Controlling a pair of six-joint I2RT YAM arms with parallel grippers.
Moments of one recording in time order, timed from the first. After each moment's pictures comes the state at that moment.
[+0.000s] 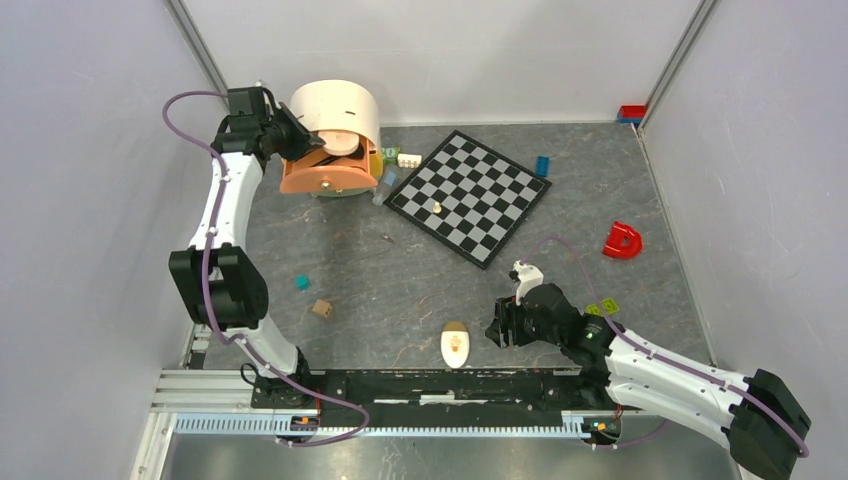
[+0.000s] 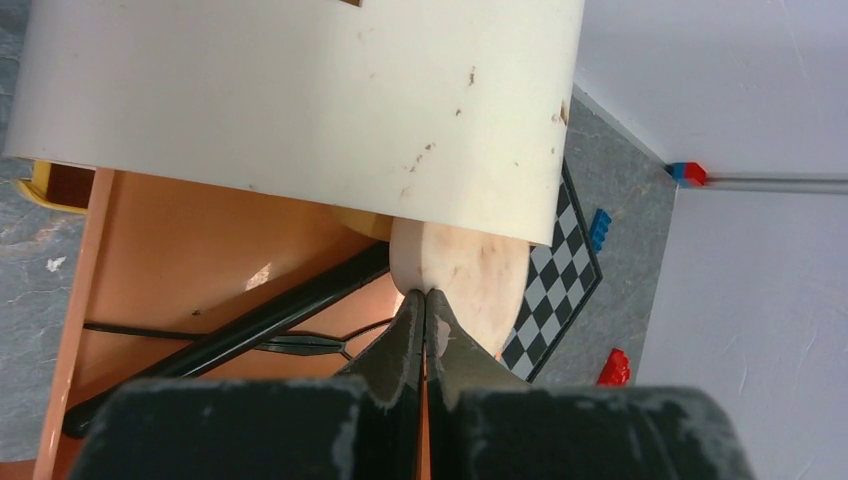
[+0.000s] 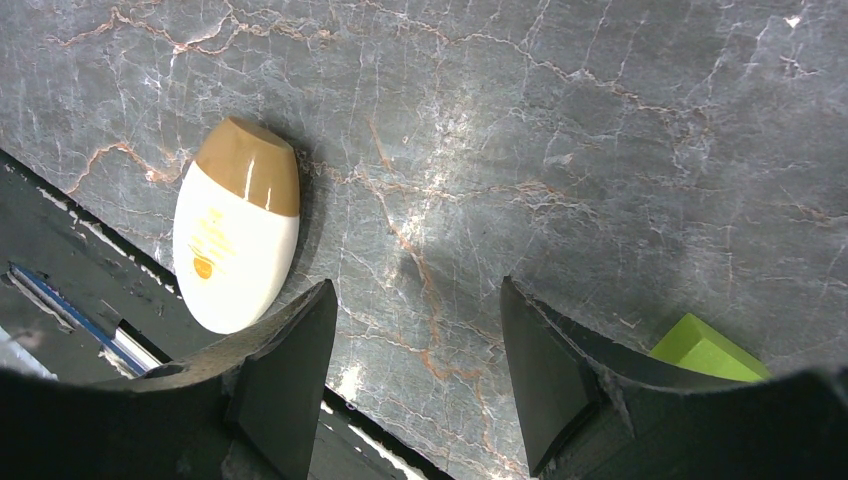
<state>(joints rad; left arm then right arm) 0.08 1.71 1.66 -0.58 0.34 -0.66 0.88 0.75 0.25 -0.23 0.02 0.58</state>
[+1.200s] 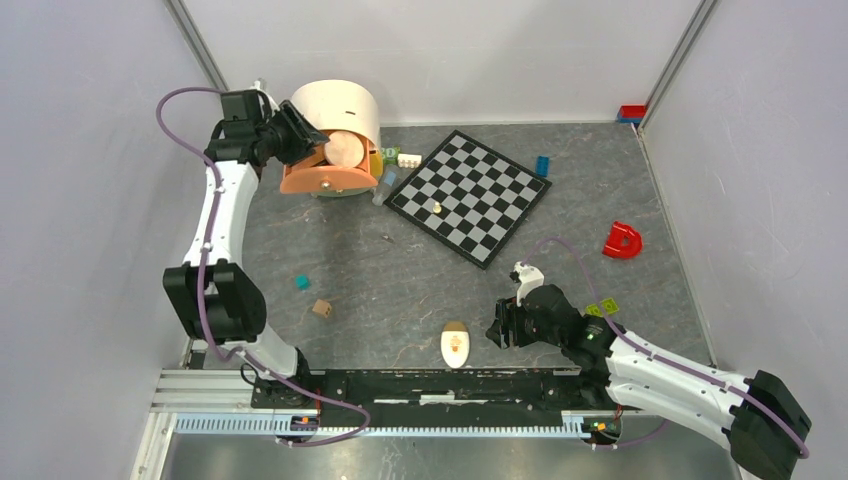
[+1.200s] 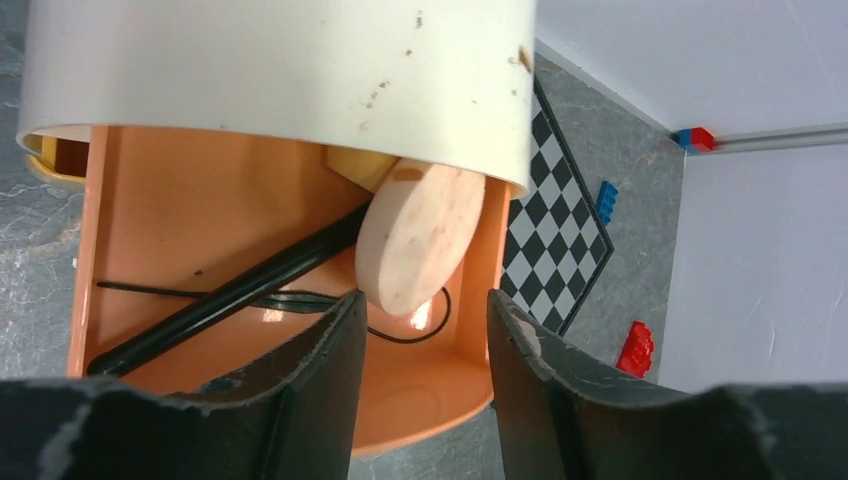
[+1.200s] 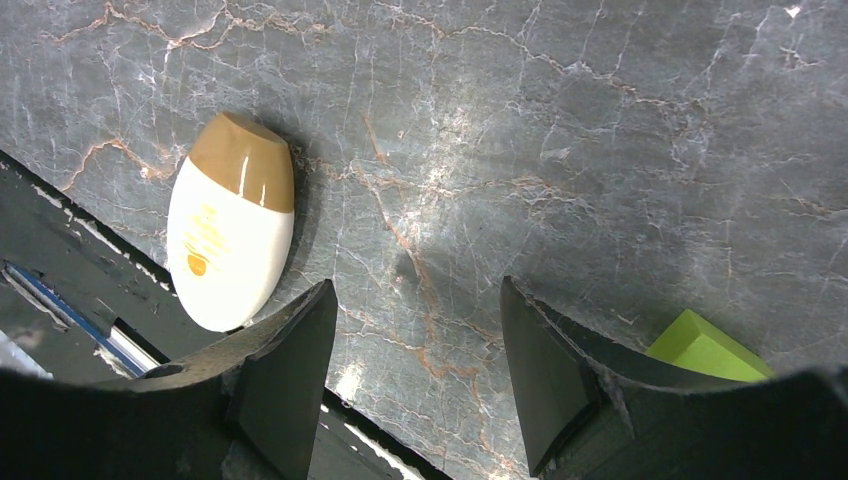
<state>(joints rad) 0.08 1.63 1.61 -0.60 0.37 -0.56 0.88 0.74 0.24 -0.23 0.02 0.58</state>
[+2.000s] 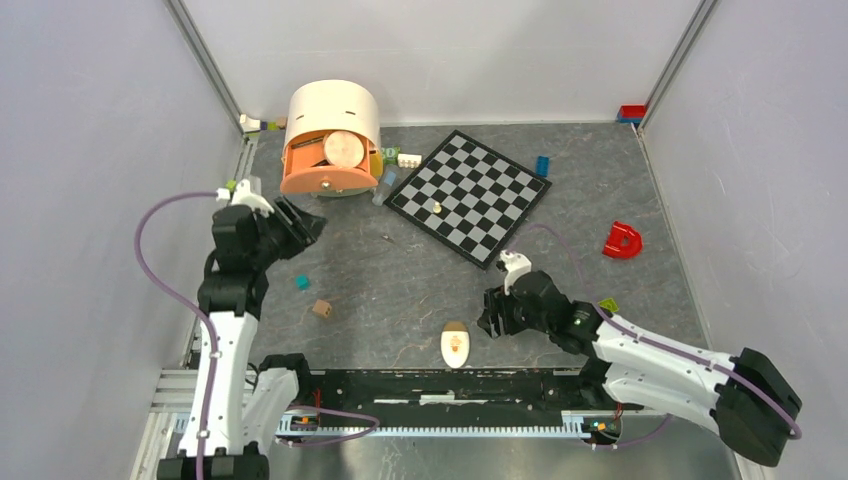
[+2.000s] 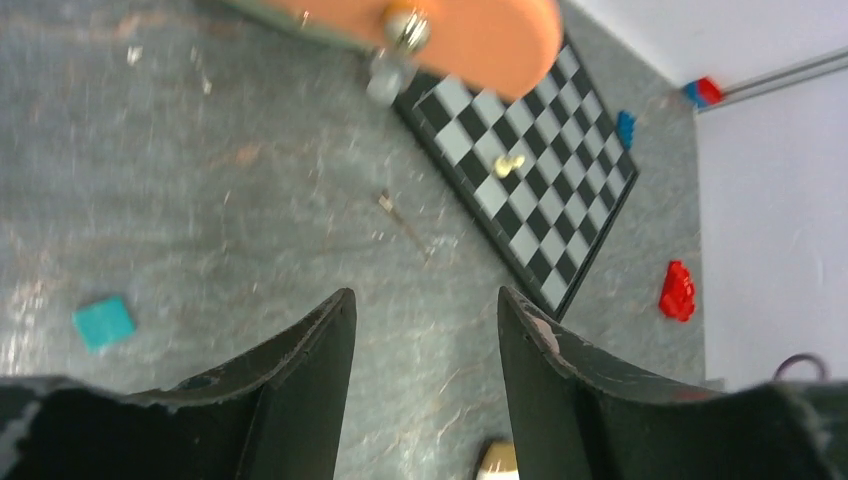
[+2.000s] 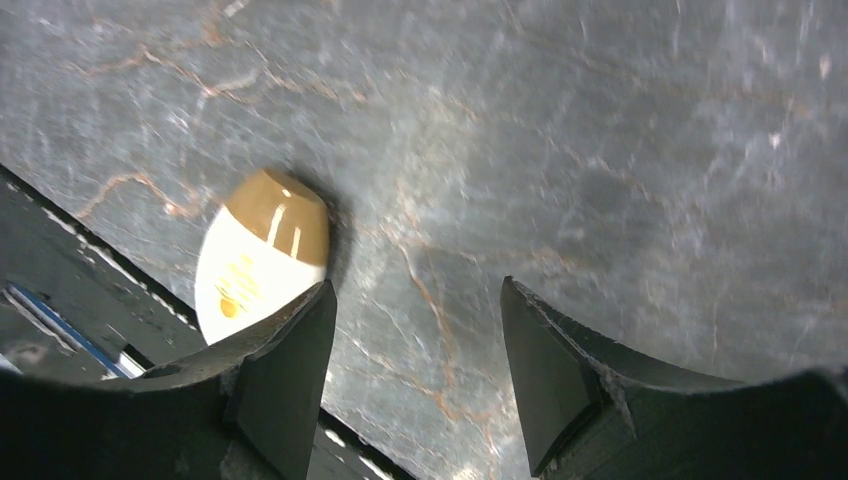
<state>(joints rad) 0.06 0.81 0.90 -0.51 0.29 -0.56 0.88 0.87 0.33 -0.21 0.04 0.51</state>
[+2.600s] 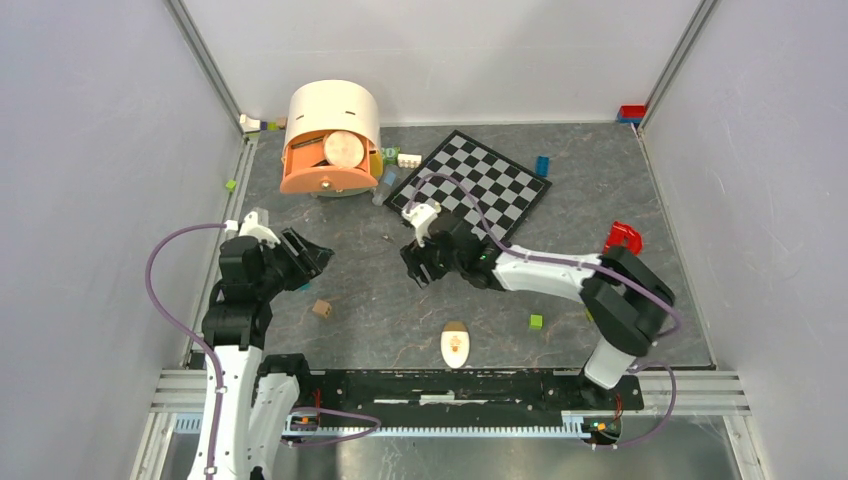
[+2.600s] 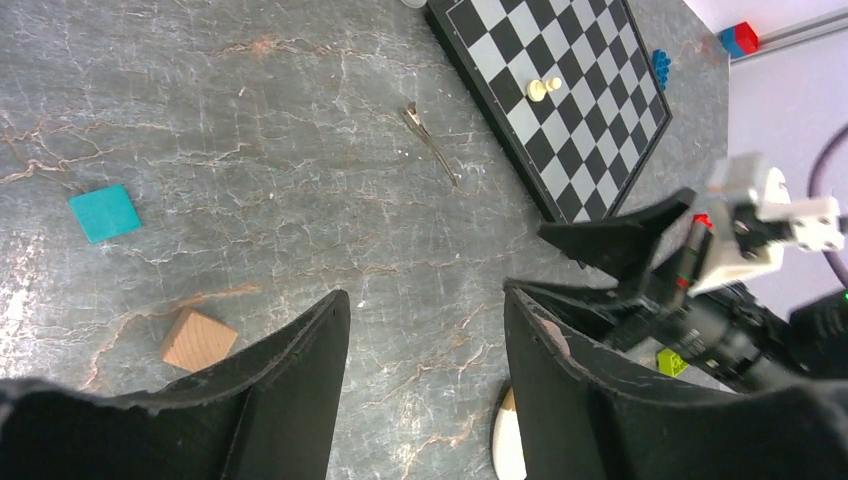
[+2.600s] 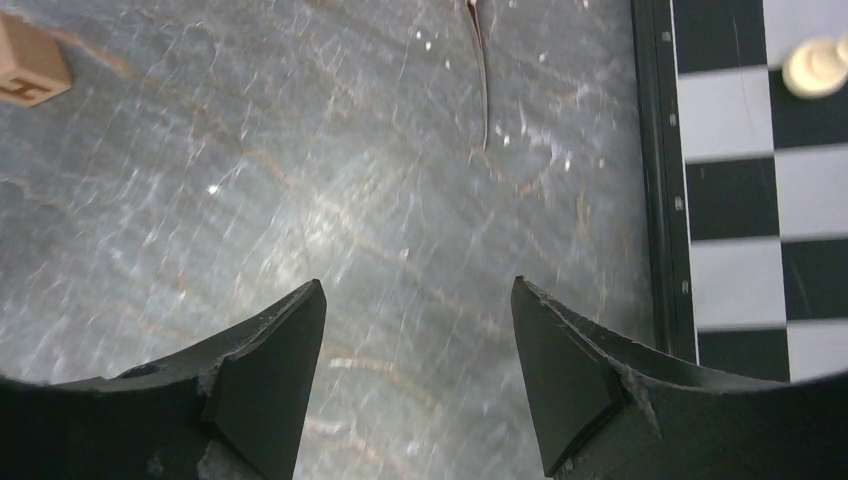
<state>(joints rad) 0.05 0.58 0.70 -0.66 0.29 -0.57 0.90 1.64 0.95 0.03 0.00 0.13</state>
